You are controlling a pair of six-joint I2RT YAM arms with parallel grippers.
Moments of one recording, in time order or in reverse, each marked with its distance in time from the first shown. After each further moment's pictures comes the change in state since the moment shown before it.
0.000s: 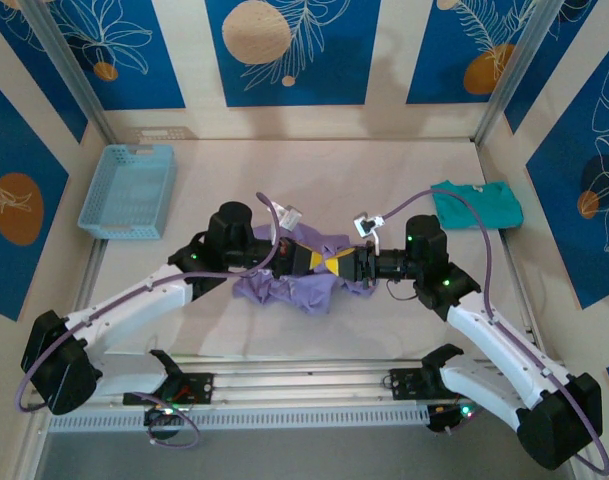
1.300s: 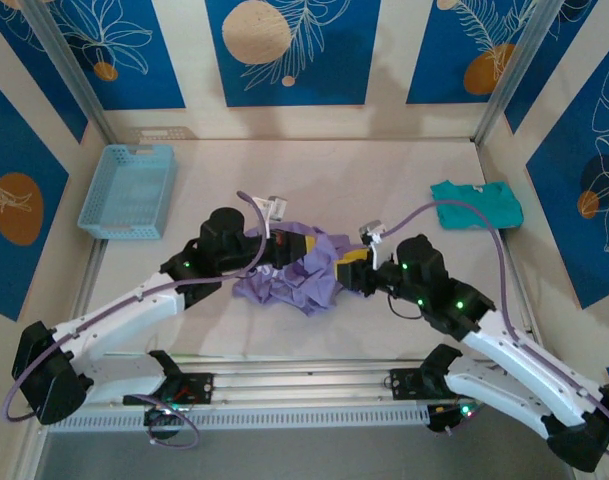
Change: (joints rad) left arm -0.038 -0.064 -0.029 0.057 -0.302 -0.169; right arm 0.294 -0.173 0.045 -0.278 0.732 -0.159
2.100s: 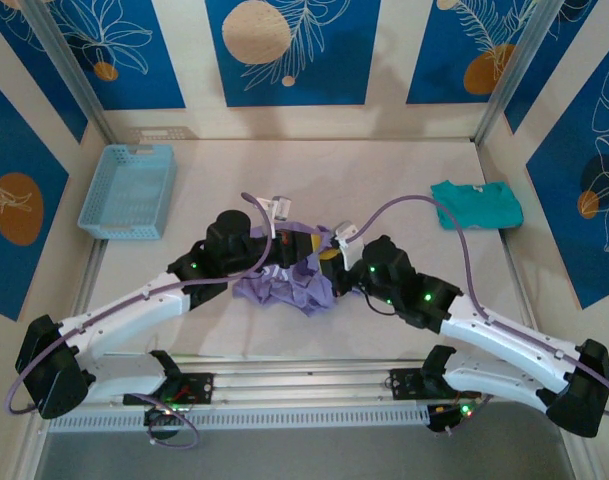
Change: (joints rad) left arm -0.034 0.024 -0.003 0.057 -0.043 -0.049; right arm 0.128 0.203 0.016 0.169 0.196 -0.124
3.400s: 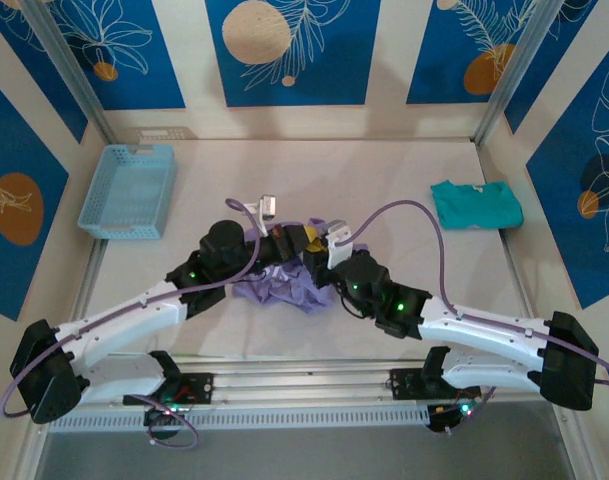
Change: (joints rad) left arm -0.036 -0.049 -0.075 0.148 -0.156 -0.314; right arm 0.174 0.144 -0.076 0.418 0.405 0.052
